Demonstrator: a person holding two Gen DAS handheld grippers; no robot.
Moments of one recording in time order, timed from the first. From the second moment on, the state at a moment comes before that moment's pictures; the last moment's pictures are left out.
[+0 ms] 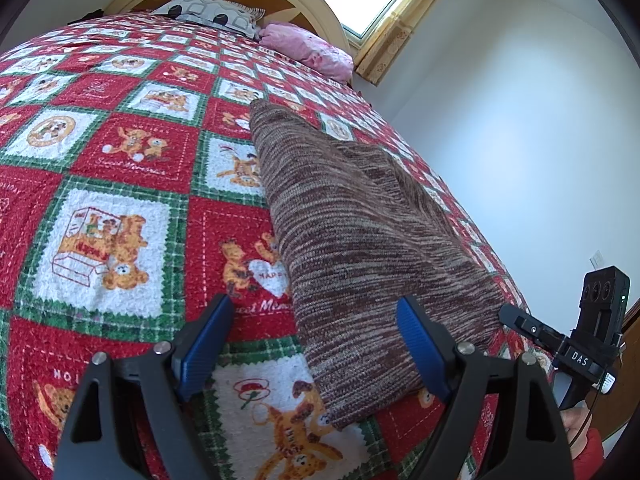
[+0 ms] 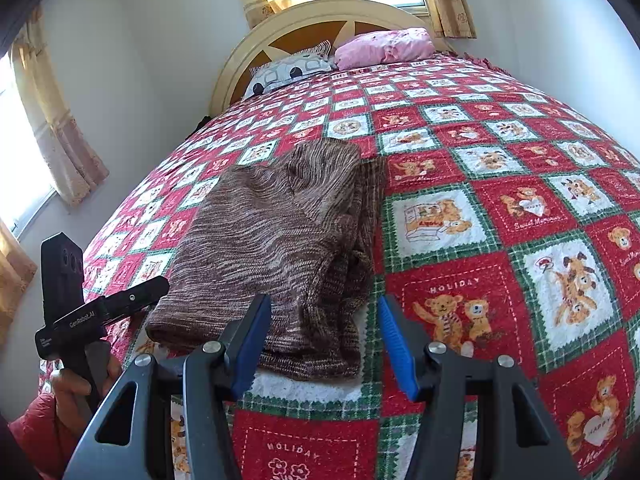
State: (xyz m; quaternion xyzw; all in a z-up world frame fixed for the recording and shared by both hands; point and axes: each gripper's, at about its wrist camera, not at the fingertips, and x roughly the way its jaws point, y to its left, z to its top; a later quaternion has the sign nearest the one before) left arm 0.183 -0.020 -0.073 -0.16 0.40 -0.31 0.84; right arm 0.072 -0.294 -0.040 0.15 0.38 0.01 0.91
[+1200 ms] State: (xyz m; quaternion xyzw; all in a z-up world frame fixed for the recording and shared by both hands) left arm 0.178 -0.040 -0.062 -0.03 0.42 -0.23 0.88; right arm 0.066 -0.318 -0.042 0.19 0.36 0.00 0.91
